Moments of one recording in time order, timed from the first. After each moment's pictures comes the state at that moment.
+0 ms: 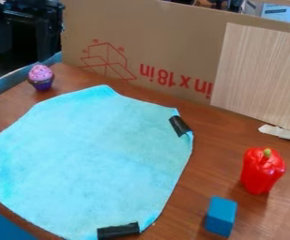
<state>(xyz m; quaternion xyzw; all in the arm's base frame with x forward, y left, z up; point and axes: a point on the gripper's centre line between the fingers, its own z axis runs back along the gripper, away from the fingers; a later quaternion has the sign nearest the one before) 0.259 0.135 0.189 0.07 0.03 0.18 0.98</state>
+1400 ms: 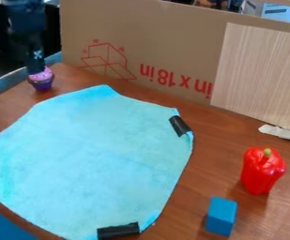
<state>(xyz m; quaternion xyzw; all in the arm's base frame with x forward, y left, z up) 0.334 0.238 0.114 0.05 -0.05 -0.18 0.98</state>
